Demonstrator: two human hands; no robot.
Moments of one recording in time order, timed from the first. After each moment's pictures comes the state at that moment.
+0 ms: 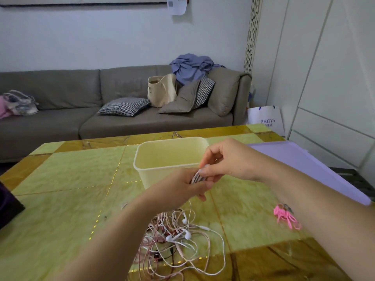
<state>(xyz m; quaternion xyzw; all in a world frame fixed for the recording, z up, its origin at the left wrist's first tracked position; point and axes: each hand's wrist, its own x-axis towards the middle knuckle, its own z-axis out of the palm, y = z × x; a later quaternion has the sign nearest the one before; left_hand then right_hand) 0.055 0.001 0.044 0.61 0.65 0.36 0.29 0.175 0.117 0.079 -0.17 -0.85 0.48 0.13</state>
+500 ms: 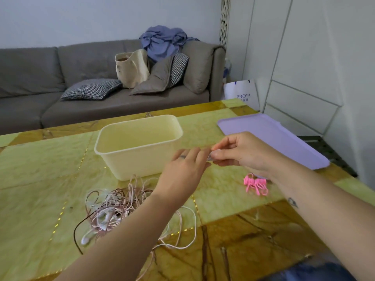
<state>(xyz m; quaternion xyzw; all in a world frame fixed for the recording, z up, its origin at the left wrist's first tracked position) 0.103 0.066 -0.033 0.70 0.63 0.20 -0.28 0.252 0.149 0.029 -0.32 -0.67 0.63 0.23</state>
